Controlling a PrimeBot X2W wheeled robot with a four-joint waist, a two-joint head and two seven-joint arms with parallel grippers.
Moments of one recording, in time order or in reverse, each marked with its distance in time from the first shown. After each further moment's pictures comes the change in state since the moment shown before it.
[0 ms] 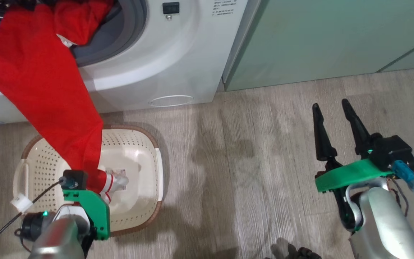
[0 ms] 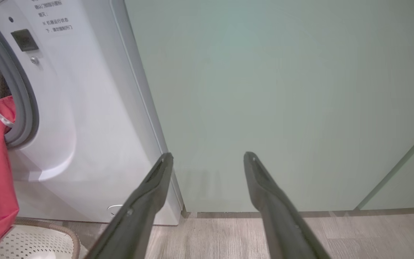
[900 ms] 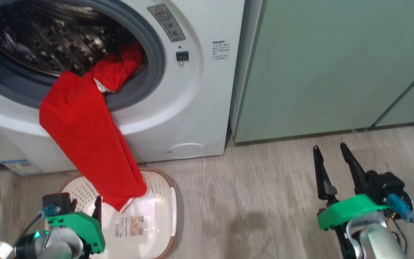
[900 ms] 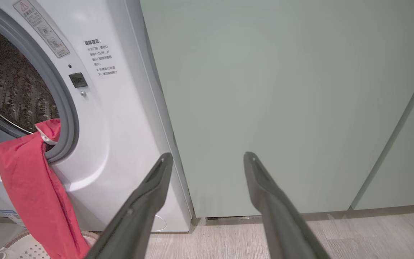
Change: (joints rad) left arm 0.150 0.015 0.063 -0.105 -0.096 0.007 -0.220; right arm 0.135 0.000 -0.014 0.042 0.007 0.000 0.000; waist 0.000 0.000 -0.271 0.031
